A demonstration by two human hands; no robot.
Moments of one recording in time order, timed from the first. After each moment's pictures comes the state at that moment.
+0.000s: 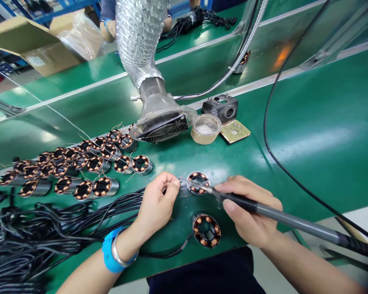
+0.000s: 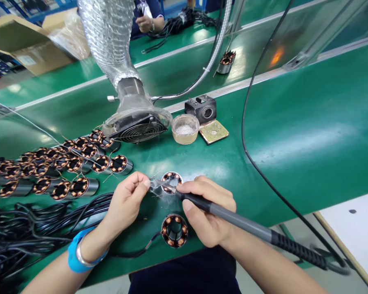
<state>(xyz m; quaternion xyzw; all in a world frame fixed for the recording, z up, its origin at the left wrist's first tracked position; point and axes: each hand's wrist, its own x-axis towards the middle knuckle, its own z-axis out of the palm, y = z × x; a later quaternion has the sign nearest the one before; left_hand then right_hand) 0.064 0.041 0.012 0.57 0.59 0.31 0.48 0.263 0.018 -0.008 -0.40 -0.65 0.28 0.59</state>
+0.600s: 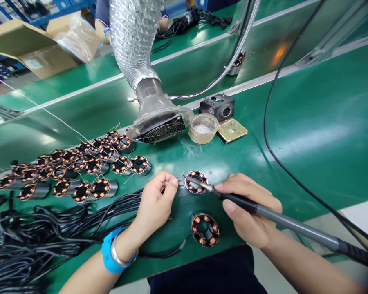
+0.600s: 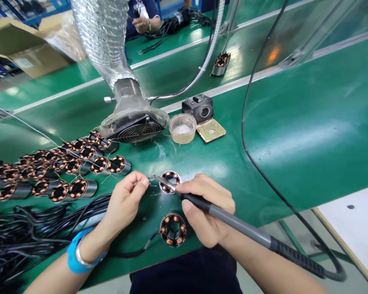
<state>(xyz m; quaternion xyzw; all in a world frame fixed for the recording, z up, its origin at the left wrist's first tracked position) 0.067 0.043 0.013 0.57 0.60 0.31 0.47 0.263 0.017 -0.010 -0.37 -0.64 0.27 0.62</state>
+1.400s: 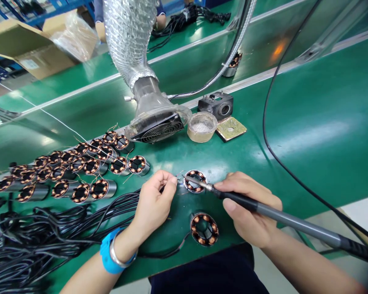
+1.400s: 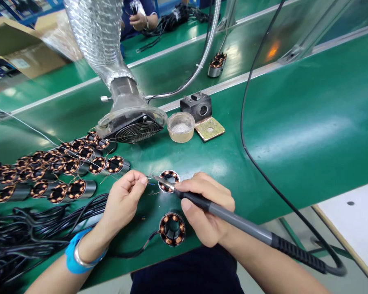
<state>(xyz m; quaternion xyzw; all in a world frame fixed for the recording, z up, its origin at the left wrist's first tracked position) 0.065 0.043 0.011 0.59 0.59 0.31 0.45 0.264 0.017 -0.011 -0.37 -0.63 0.28 0.62</state>
